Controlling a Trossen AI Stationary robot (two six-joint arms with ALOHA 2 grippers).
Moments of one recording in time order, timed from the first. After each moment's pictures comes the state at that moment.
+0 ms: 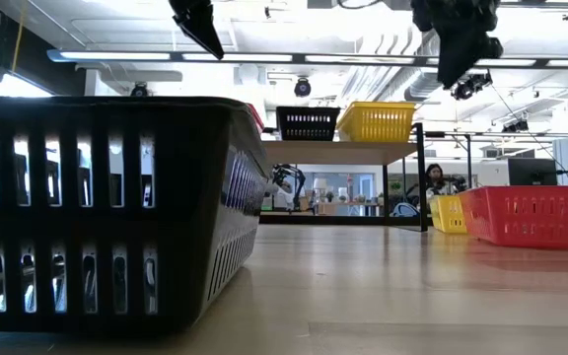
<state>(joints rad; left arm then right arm) 0.59 1.41 1.60 -1.02 -0.12 0.38 -0.17 1.19 1.26 -1.23 0.14 0.57</state>
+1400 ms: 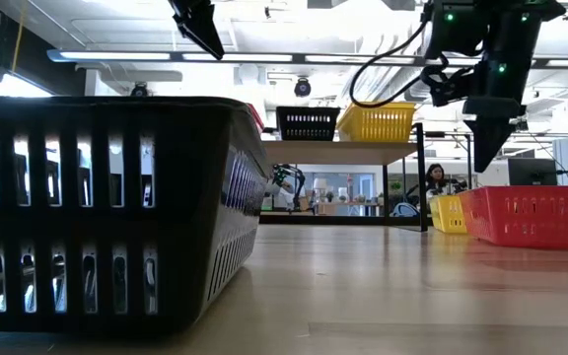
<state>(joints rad) 0.59 1.41 1.60 -1.02 -0.12 0.32 -0.17 1.17 0.80 -1.02 0.31 0.40</state>
